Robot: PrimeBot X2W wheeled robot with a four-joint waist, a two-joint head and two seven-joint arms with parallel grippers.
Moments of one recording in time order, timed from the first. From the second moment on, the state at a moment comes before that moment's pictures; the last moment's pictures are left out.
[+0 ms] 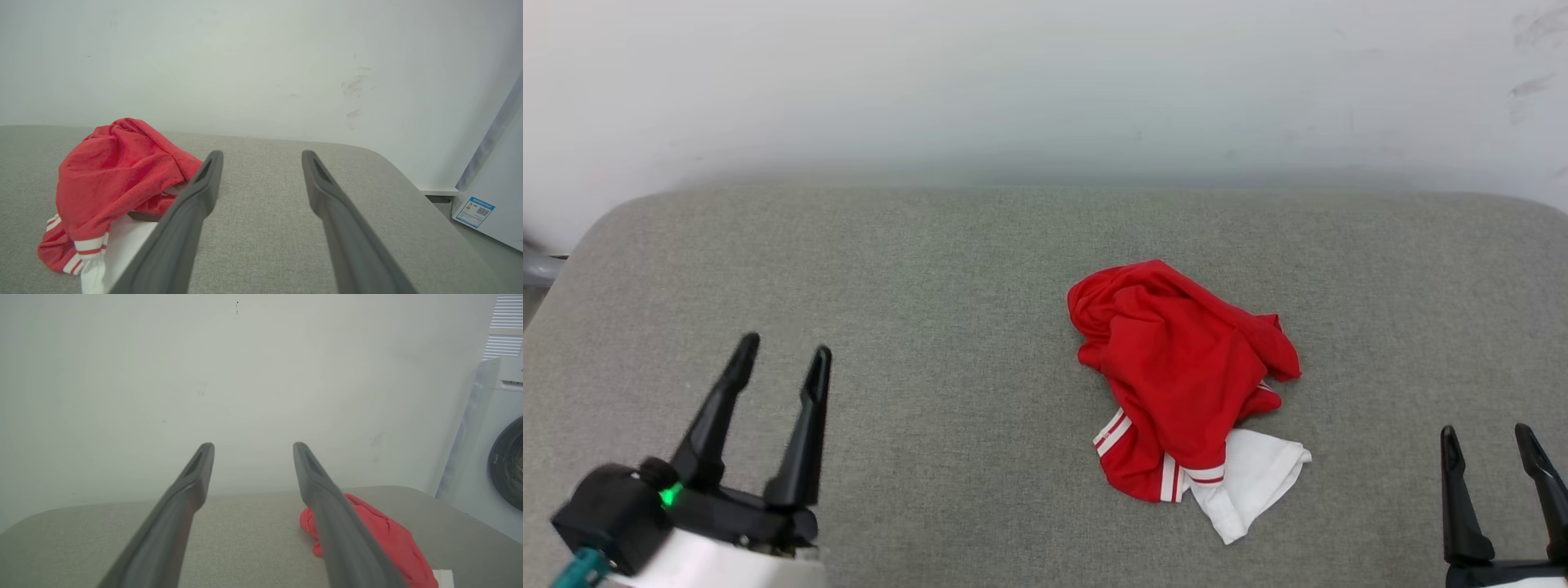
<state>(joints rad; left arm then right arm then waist) 0.04 0.37 -0.10 -0.23 -0.49 -0.13 -0.26 0.17 -0.09 -0.19 -0.05 0.05 0.13 -0.26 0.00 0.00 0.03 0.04</state>
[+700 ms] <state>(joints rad) 0.25 0.28 -0.07 -0.28 -0.36 -0.13 -0.26 0.24 -0.06 -0.17 -0.09 0.03 0.13 -0.26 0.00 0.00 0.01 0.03</state>
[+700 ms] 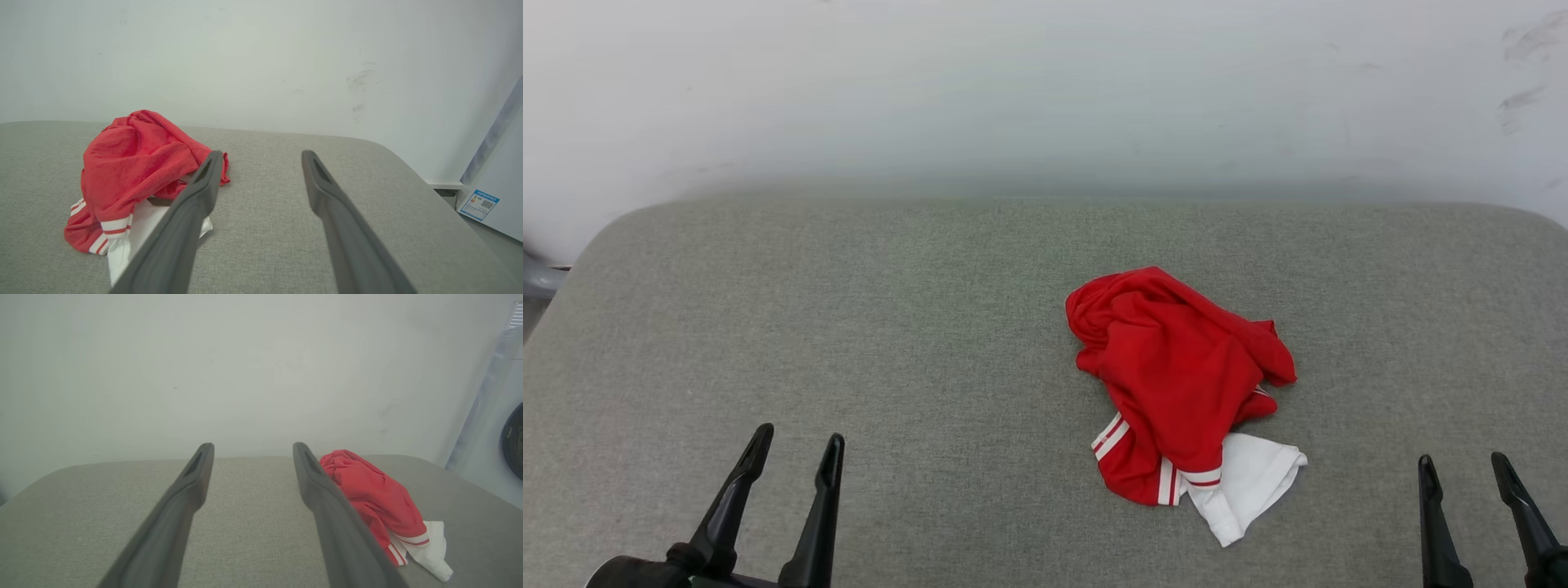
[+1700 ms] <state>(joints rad) -0.19 0.61 -0.25 -0.13 -0.91 -0.13 0.01 0.15 -0.05 -0.18 0.00 0.08 0.13 -0.26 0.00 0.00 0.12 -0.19</state>
